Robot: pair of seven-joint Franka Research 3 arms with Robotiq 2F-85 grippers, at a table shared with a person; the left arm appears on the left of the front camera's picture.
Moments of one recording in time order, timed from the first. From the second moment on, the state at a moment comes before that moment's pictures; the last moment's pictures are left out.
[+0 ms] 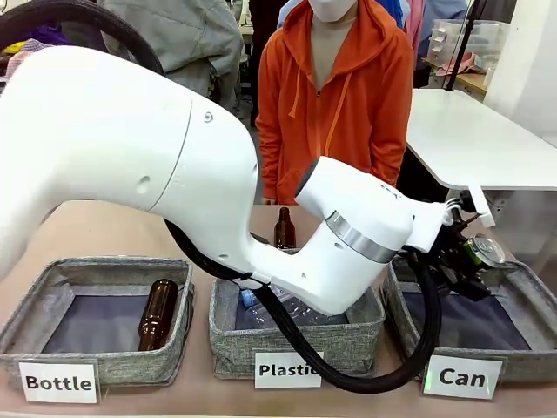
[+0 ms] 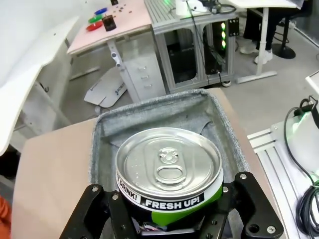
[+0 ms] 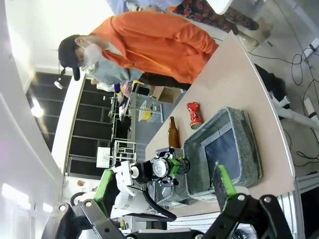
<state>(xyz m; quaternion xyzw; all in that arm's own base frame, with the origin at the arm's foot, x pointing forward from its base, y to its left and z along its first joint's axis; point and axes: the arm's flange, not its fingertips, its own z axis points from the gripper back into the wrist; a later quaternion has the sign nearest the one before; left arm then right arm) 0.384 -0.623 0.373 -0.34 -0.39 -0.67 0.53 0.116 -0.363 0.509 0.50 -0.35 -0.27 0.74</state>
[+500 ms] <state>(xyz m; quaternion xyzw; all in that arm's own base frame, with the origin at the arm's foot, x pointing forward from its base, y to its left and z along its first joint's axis) 0.386 -0.622 0.383 -0.35 -0.39 -0.67 0.52 0.113 -0.363 0.510 0.50 -0.36 -0.28 0.74</state>
